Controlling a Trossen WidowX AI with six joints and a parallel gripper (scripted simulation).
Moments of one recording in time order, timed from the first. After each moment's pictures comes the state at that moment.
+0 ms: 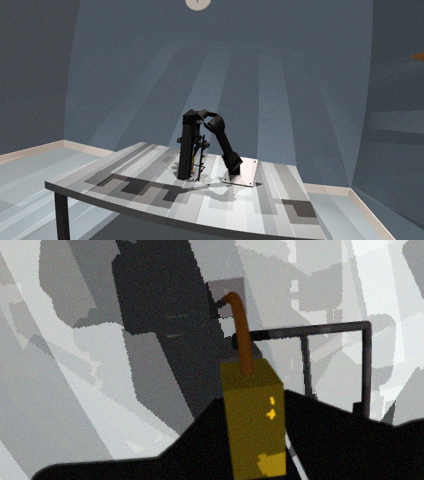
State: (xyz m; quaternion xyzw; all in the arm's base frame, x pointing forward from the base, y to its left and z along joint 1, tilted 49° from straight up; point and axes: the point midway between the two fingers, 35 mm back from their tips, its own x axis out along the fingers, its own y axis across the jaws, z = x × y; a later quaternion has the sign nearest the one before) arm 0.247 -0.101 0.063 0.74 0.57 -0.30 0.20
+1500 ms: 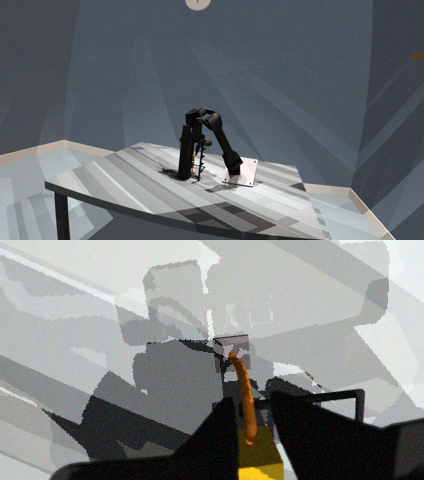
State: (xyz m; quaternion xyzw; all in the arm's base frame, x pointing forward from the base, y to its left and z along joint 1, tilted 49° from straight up) arm 0.238 -0.132 0.029 0.73 0.58 -0.30 0.20
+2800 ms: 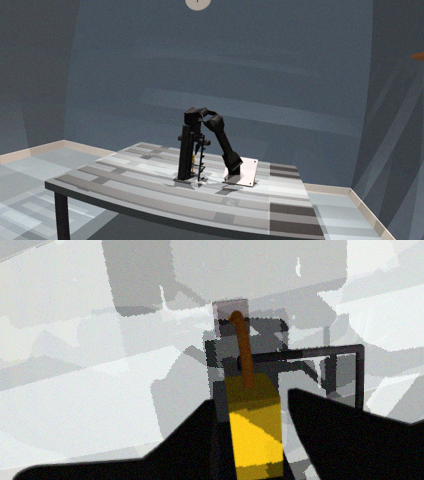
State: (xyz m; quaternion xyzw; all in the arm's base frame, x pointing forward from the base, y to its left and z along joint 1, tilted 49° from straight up) arm 0.243 -0.121 0.057 0.74 0.57 -0.30 0.20
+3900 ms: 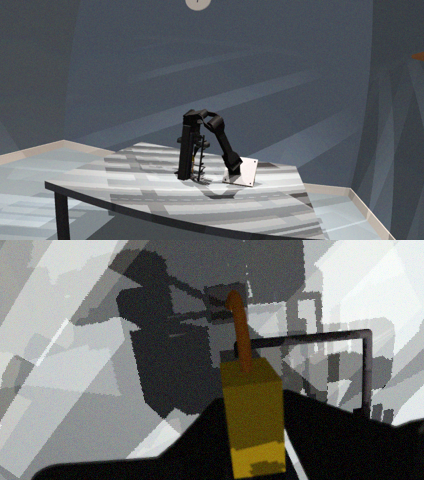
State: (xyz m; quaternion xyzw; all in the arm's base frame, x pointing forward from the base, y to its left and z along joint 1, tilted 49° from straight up) arm 0.246 -0.104 0.060 0.74 0.57 -0.30 0.20
